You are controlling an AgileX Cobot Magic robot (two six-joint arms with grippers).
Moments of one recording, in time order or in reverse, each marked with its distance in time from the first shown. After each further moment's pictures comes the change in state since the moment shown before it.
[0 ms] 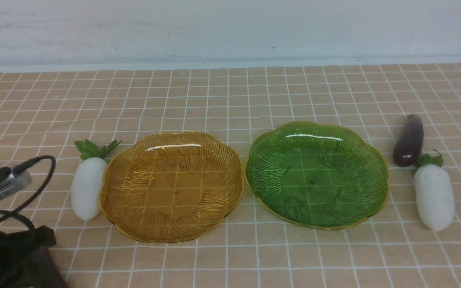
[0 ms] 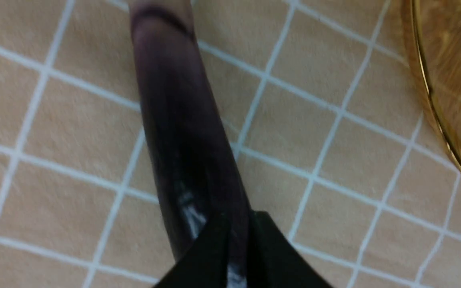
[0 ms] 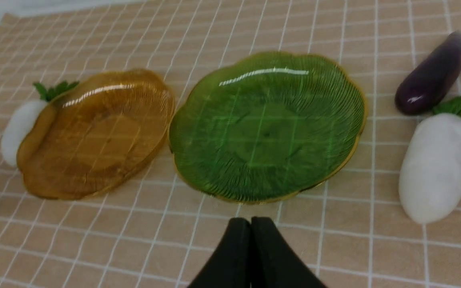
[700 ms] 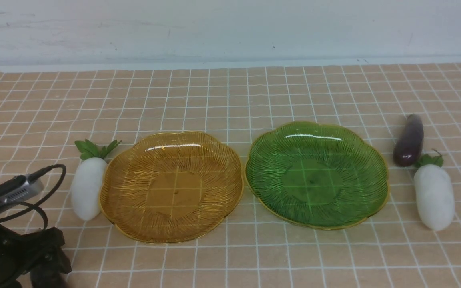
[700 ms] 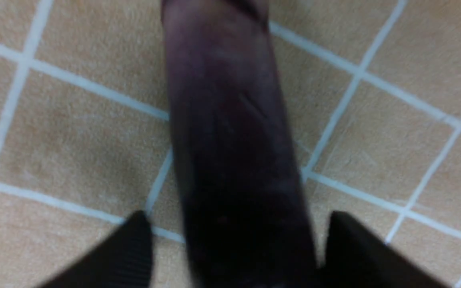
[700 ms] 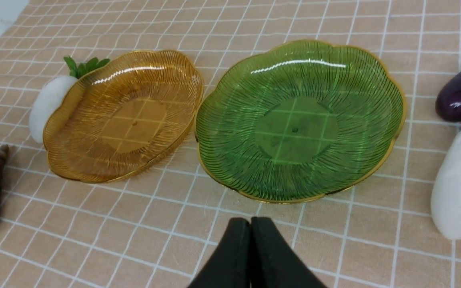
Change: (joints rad) right arm 0.000 0.007 0.009 0.070 -0.024 -0.107; left arm 0.002 0.262 -0.008 -0.005 -0.081 0.026
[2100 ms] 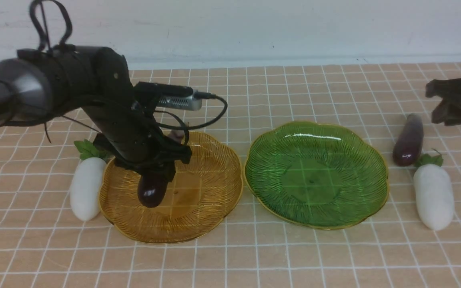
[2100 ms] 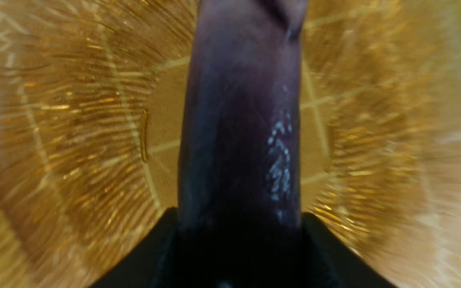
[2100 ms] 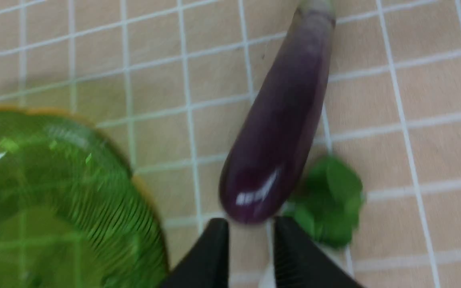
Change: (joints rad) right arm -0.153 1.224 -0.699 -0.263 -0.109 0.222; left arm -0.545 0.351 -0.767 0.276 0.233 -0.057
